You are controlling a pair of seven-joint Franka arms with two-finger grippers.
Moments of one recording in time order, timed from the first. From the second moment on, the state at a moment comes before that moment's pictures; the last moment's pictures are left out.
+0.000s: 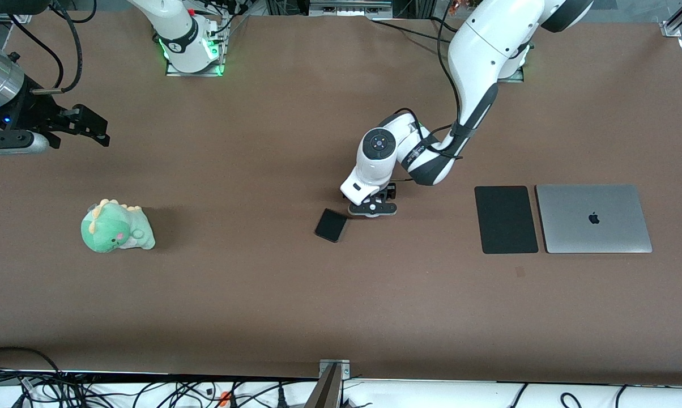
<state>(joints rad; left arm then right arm) -0.44 0.77 -0.30 -1.68 0.27 2.41 -0.89 0.15 0.00 -0.07 -1.64 0.01 1.64 0.04</state>
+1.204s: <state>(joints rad) 0.13 0.60 -0.29 -1.58 0.24 1.85 -0.08 0.27 0.16 -0.06 -1.64 0.08 1.77 0.22</state>
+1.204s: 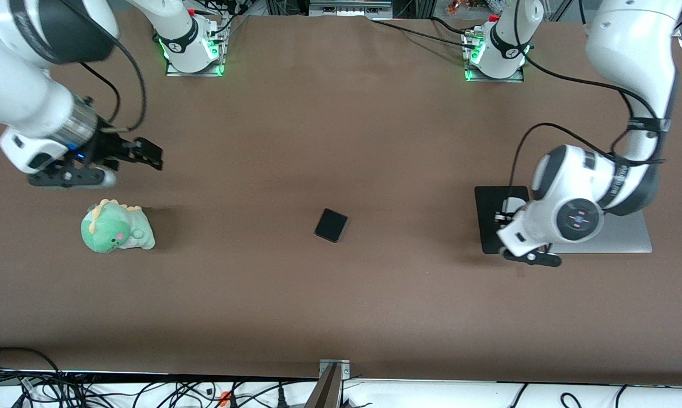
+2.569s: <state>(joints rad) 0.28 0.63 -0.30 -1.85 0.23 2.22 0.06 0.66 0.89 -0.05 -1.30 0.08 2.35 1.11</state>
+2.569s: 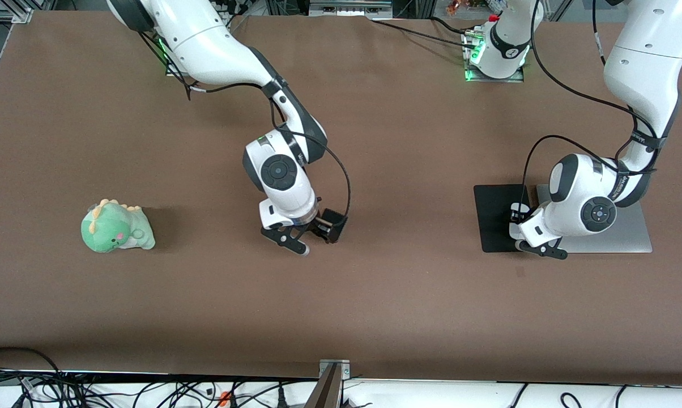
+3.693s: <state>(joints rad) 0.21 0.44 -0.46 -1.19 0.25 1.37 0.06 0.73 0.98 -0.06 -1.29 0.08 2.43 1.29</state>
